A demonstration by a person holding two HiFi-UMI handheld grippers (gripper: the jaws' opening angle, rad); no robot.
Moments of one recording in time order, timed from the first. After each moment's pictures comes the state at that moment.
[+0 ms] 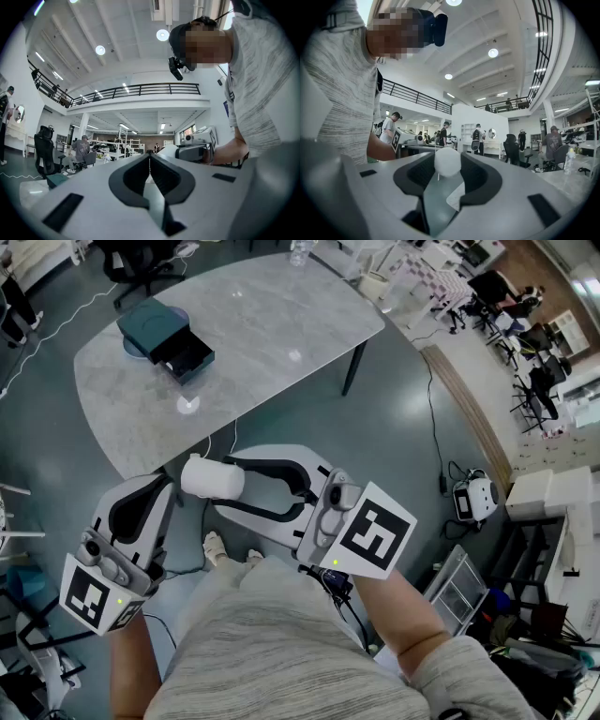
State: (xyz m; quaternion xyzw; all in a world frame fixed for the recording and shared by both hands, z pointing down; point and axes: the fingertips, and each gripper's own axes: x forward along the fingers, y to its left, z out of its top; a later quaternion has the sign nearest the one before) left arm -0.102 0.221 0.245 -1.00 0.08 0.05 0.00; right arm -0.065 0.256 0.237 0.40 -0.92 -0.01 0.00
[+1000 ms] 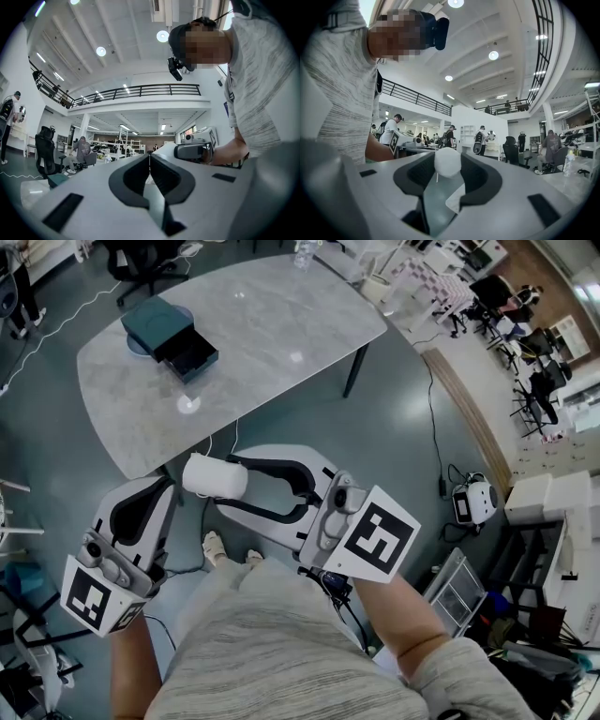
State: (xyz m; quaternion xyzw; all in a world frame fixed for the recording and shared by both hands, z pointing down) left arm -0.110 0.224 0.243 -1.00 0.08 0.05 0.00; right arm -0.069 0.259 0.230 0.40 -0.92 -0.02 0.00
